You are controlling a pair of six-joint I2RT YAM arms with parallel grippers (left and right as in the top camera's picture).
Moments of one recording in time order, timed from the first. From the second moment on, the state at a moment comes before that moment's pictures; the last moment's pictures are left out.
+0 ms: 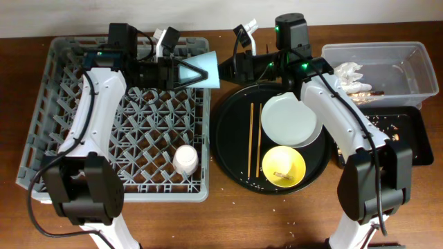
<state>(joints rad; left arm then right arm) -0.06 1.97 1.80 -1.06 1.49 0.15 0.26 1.92 1.62 -0.29 -1.21 0.56</state>
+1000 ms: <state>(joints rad) -0.28 1.93 1.64 -1.10 0.06 -0.10 0.09 1.92 1.82 -1.18 -0.36 0.16</state>
